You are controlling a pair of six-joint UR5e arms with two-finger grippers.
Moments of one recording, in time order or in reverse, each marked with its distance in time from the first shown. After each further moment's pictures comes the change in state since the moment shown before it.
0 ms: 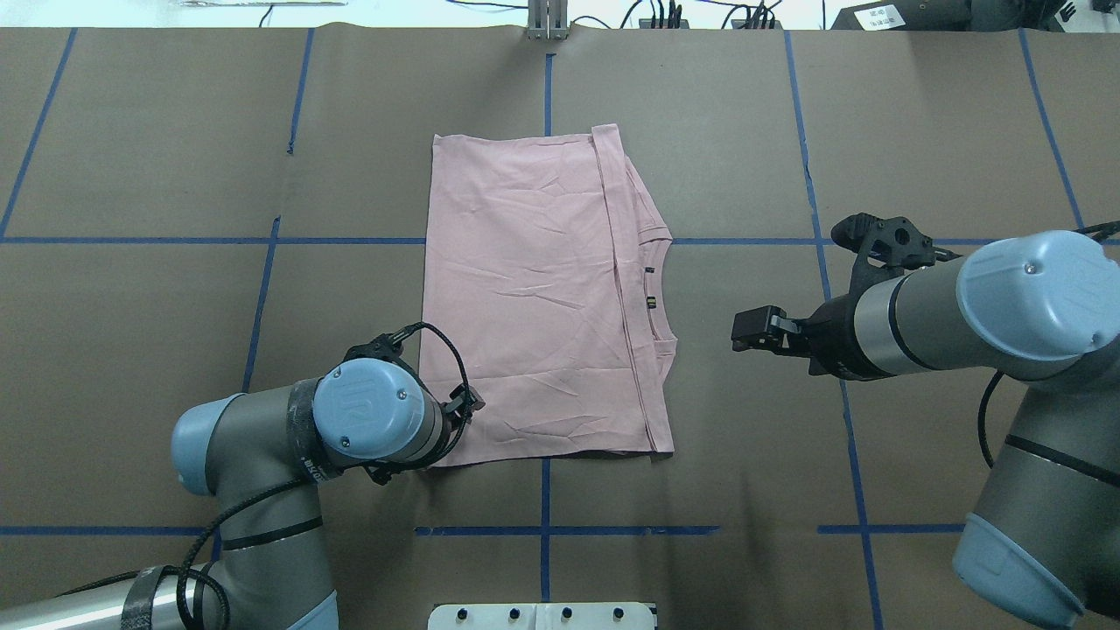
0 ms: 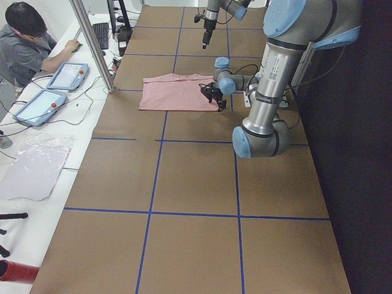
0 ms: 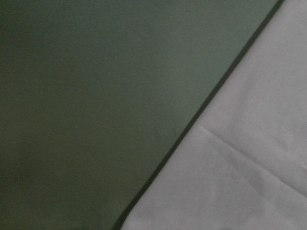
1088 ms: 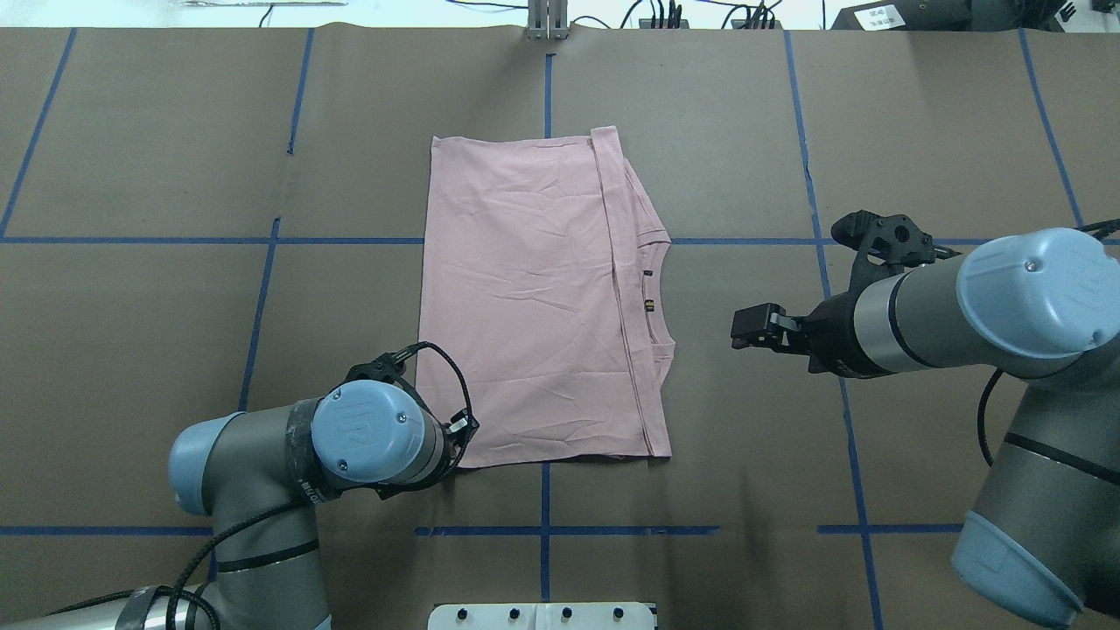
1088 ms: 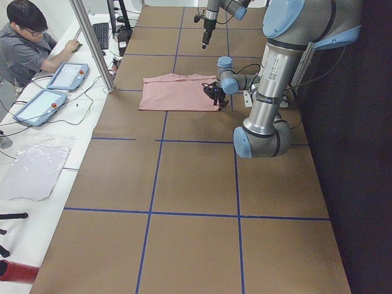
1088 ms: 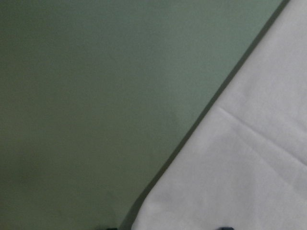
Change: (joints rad) left arm 0.034 0.001 -0.034 0.017 -0.001 -0.006; right arm 0.003 0.001 0.000 0.000 0.001 0.000
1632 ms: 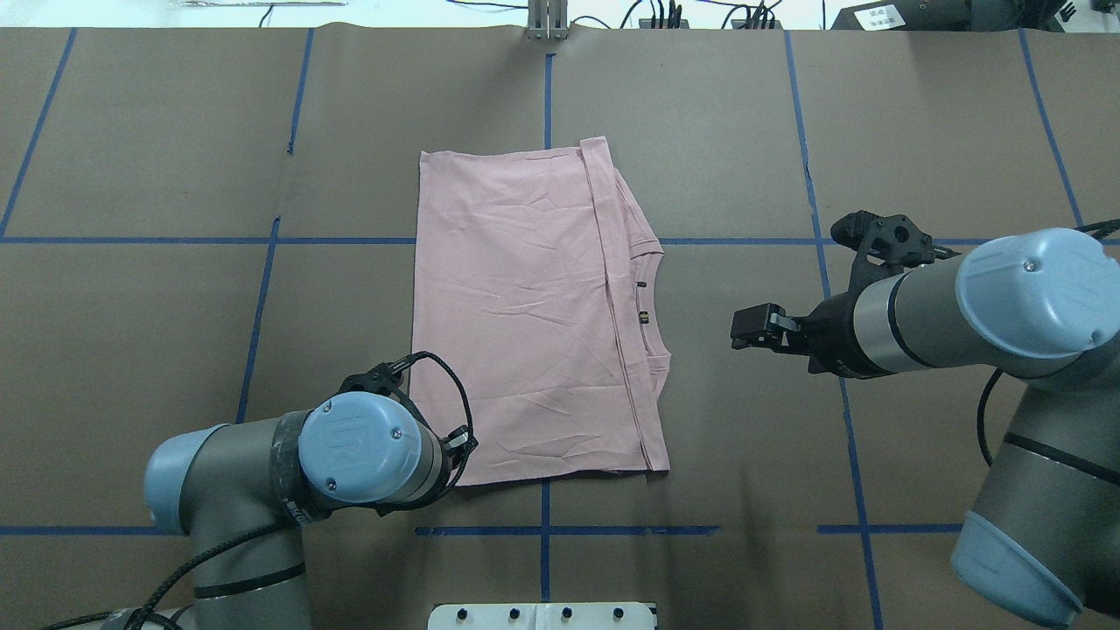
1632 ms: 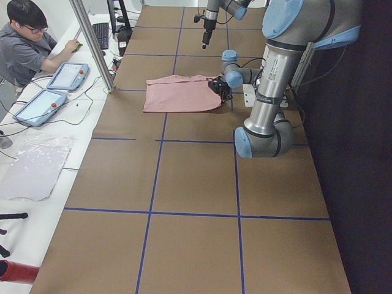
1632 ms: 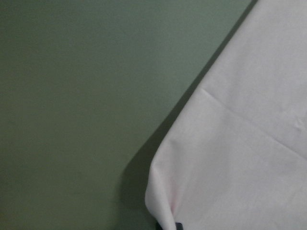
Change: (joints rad) left arm 0.016 0.001 -0.092 0.090 -0.006 0.002; right arm -0.004 0.003 -0.007 -0.002 0.001 0.001
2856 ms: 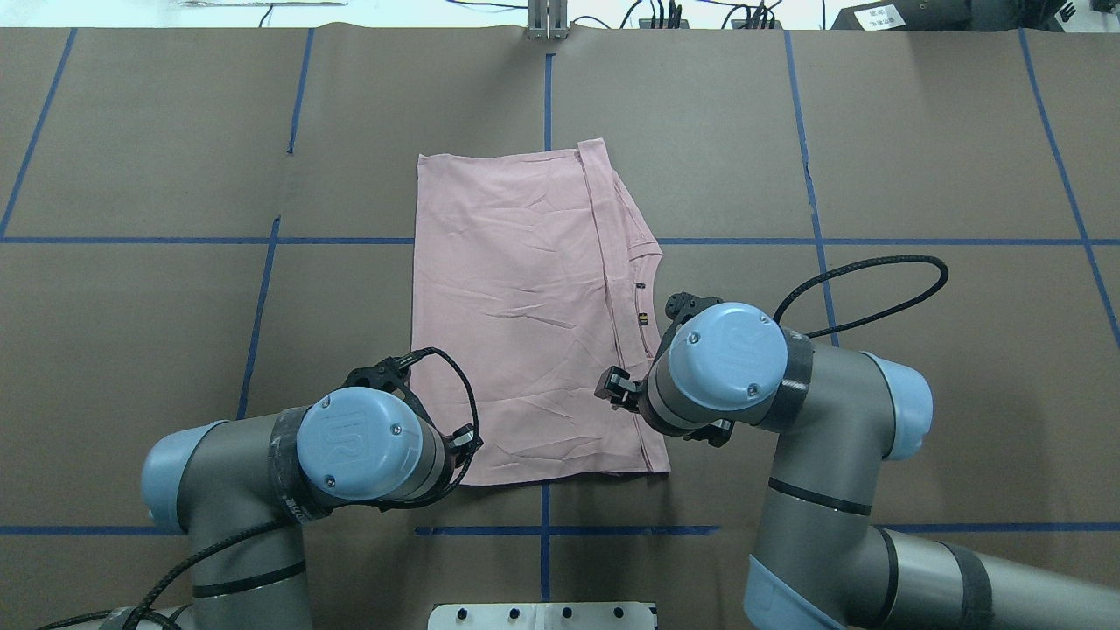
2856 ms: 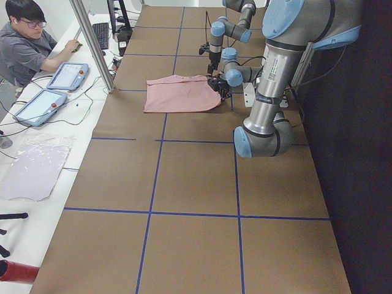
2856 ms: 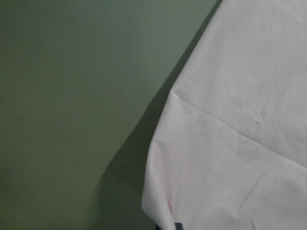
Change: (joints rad) left arm -0.007 -0.009 -0.005 0.001 -0.001 0.061; right arm -0.226 0.332 -0.309 -0.214 -0.098 0.259
